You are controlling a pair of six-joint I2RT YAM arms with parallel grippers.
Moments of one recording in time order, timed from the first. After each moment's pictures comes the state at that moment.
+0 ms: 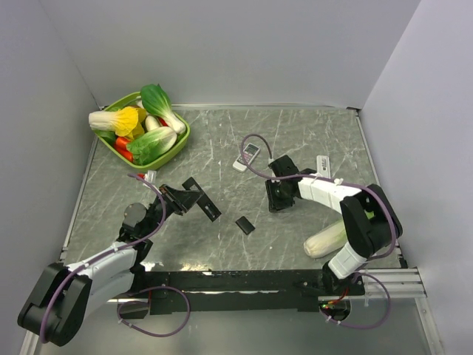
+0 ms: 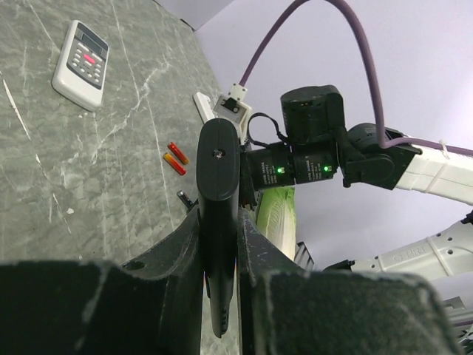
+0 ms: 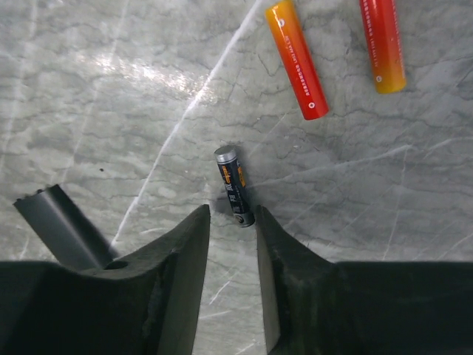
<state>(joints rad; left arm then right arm) -0.40 0.96 0.09 0.99 0.35 -1.00 0.48 1.59 0.89 -0.47 -0.06 0.32</state>
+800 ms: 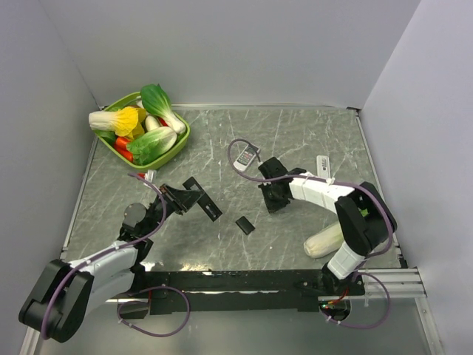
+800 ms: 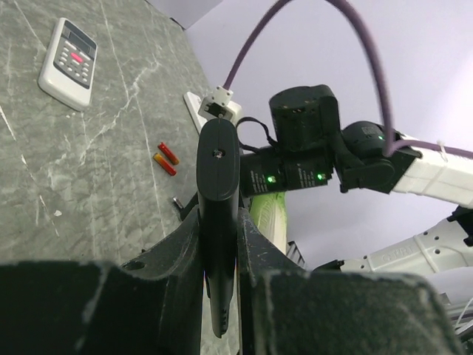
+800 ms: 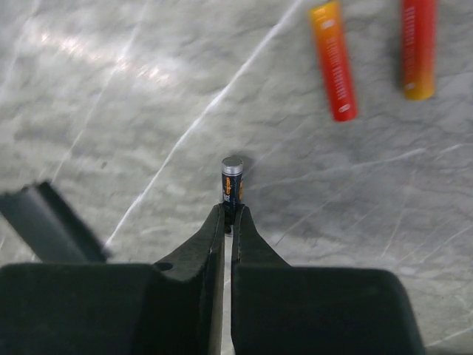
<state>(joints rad) -0.39 0.97 0.09 1.02 0.37 -1.02 0.57 1.65 0.95 -0.53 0.05 0.28</state>
